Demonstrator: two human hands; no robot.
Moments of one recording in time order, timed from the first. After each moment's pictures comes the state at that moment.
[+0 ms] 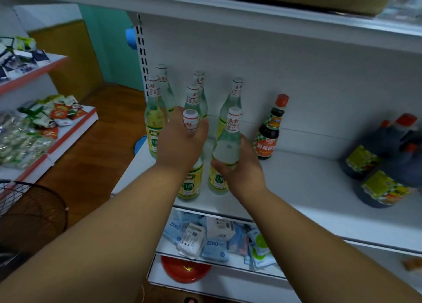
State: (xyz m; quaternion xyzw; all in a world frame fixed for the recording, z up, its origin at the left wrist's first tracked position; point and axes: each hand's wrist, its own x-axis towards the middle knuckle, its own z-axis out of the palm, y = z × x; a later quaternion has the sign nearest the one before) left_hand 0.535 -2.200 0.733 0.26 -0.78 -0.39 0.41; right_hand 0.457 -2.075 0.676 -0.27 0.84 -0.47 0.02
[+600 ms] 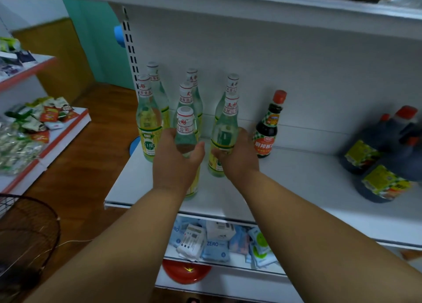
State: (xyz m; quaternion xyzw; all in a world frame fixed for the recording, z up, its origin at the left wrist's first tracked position) left_hand 0.539 -2.197 0.691 0.29 -0.76 -0.44 0.38; right_hand 0.416 -2.106 0.665 -0.23 0.87 -0.43 0.00
